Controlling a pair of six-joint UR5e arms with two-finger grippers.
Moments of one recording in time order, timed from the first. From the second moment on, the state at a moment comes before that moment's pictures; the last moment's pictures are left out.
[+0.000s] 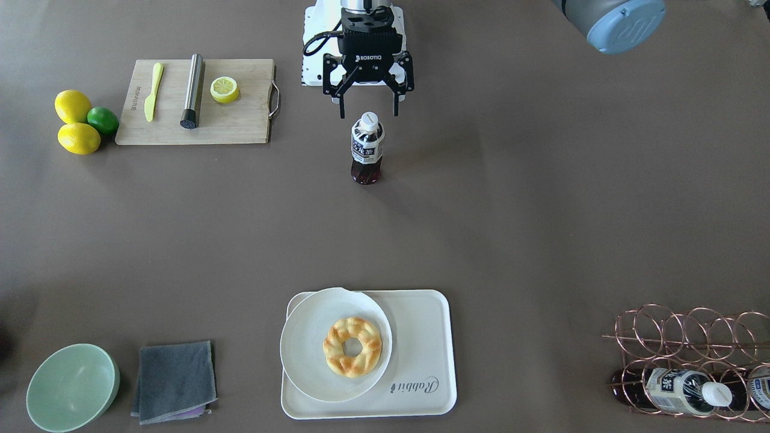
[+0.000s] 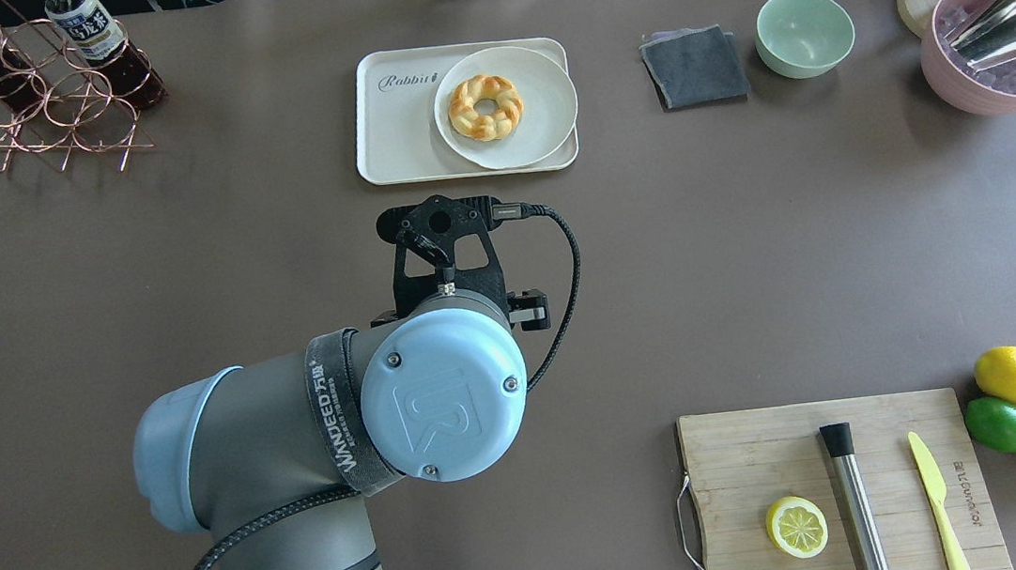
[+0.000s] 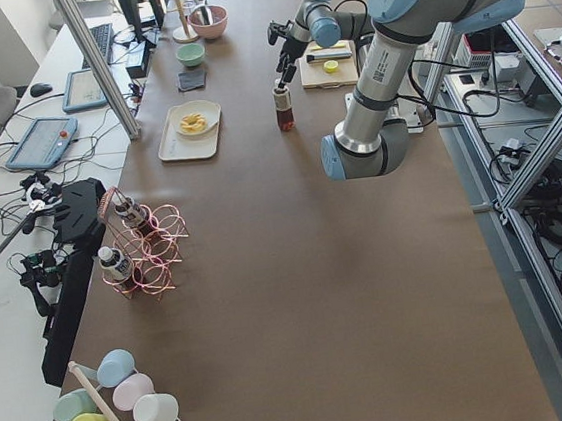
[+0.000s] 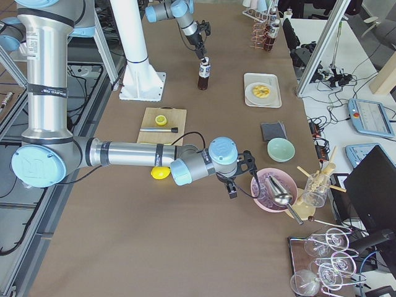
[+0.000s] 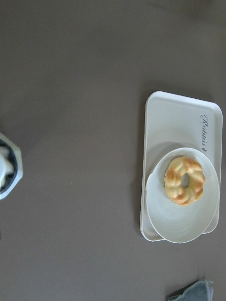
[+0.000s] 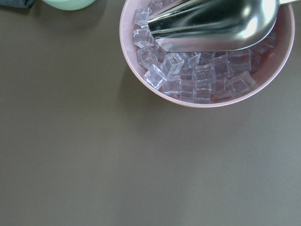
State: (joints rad) left arm -0.30 -2.40 -1.96 -1.21 -1.31 -1.40; right arm 1.46 -1.63 1.61 -1.14 2.44 0.07
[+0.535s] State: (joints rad) left arm -0.45 -2.29 -2.12 -1.21 -1.51 -1.23; right arm 1.37 -1.48 1.64 -1.15 2.44 0.40
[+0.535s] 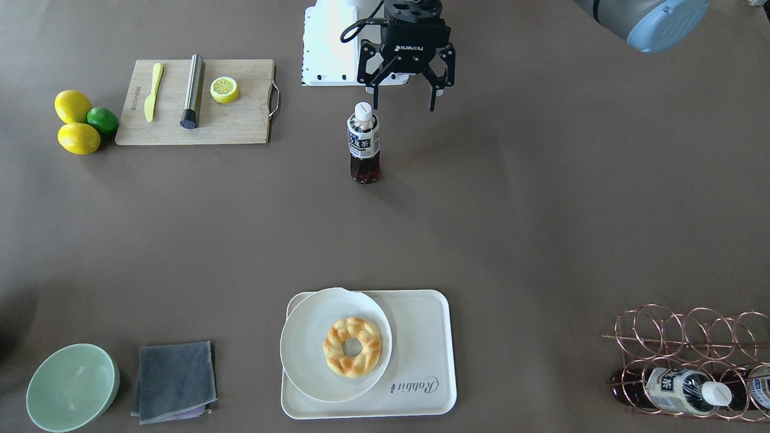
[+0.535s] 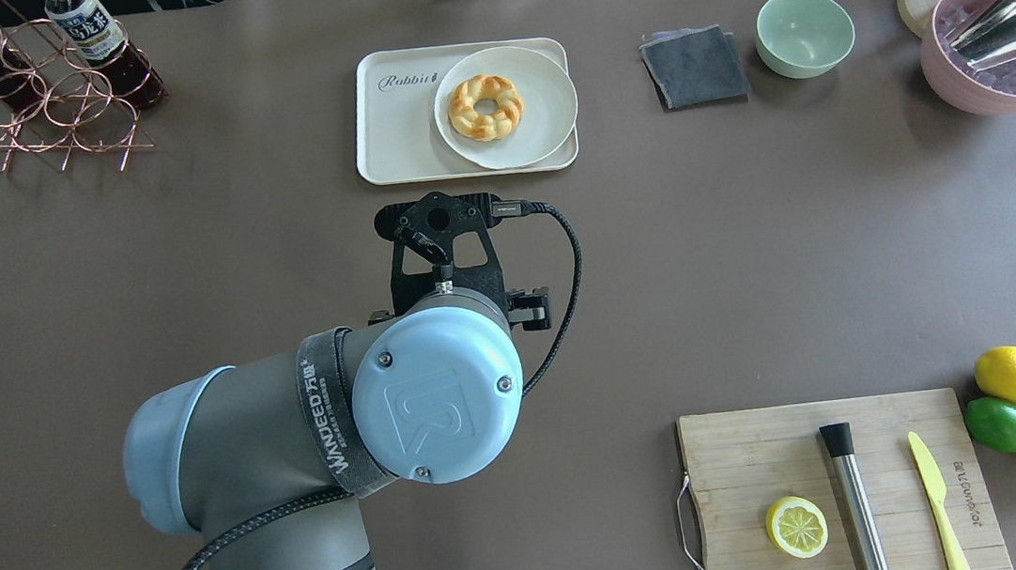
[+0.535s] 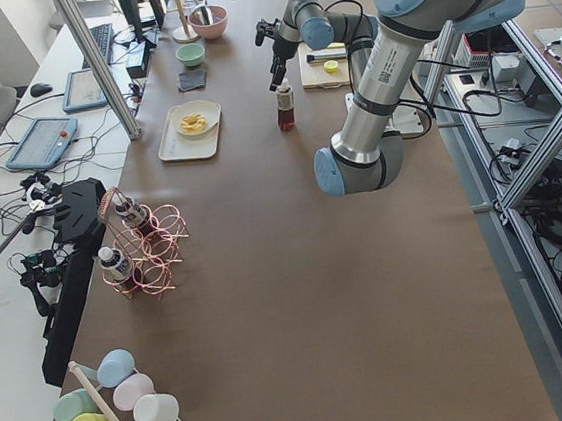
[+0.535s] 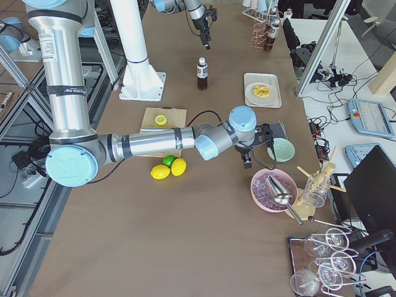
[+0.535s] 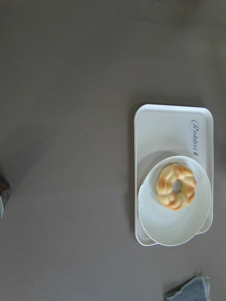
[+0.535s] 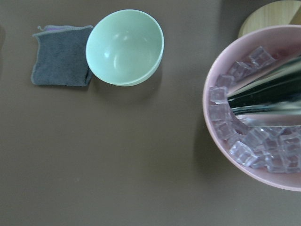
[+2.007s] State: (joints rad) left arm -1.24 -1.62 -2.06 -1.58 -2.30 -0.31; right arm 0.66 -0.91 1.93 -1.66 2.04 1.23
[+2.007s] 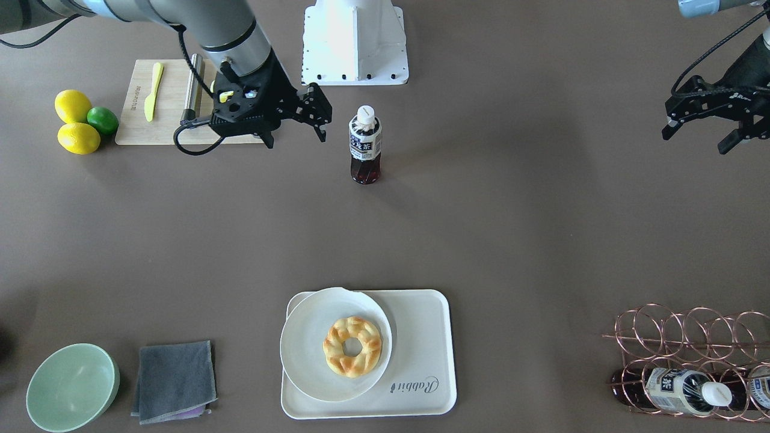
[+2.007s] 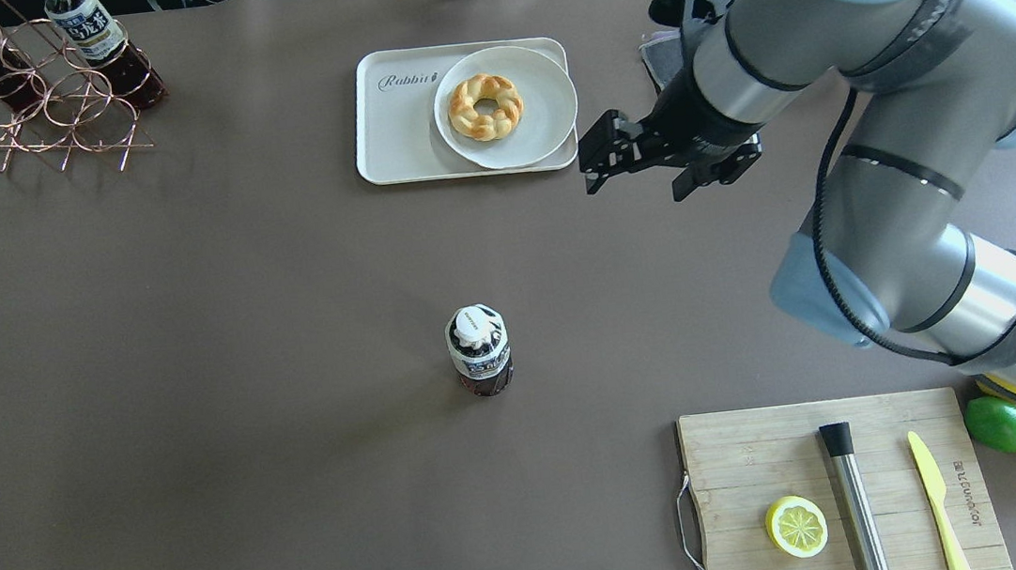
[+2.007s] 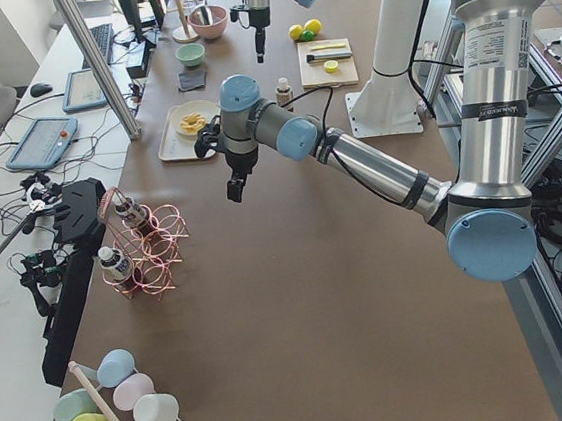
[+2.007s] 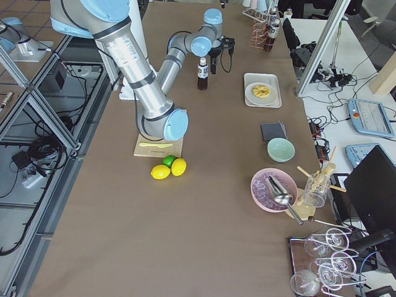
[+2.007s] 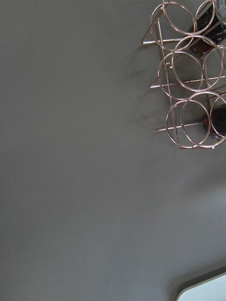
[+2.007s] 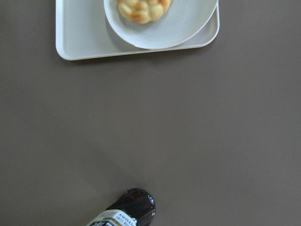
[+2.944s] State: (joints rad) left arm -1.25 -1.62 -2.05 -1.61 -2.30 -0.32; right arm 0.46 -0.73 1.89 -1.87 1.84 1.27
